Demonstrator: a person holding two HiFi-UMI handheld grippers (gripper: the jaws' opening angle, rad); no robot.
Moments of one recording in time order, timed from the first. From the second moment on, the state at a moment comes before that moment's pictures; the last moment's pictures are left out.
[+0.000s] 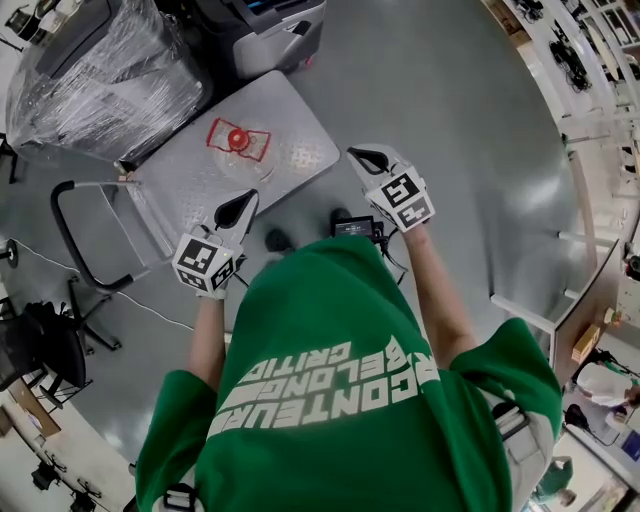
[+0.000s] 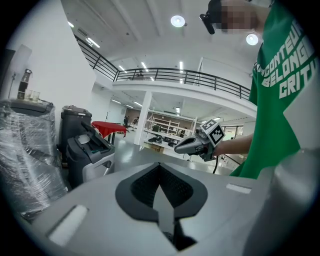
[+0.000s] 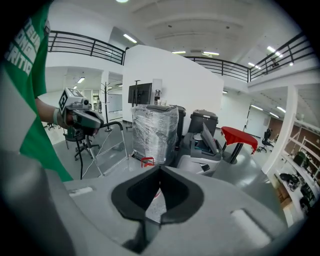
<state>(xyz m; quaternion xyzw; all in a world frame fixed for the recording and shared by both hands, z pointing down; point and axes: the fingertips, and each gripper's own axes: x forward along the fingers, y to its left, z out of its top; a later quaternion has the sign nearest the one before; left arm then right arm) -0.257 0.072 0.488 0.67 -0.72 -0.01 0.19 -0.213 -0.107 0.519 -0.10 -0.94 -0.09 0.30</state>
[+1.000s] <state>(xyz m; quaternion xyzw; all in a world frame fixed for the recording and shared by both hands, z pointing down) -0.190 -0.037 0.479 0.67 -0.72 0.02 0.19 -0.162 -0.177 0.531 -0.15 -0.95 -0.07 0.27</state>
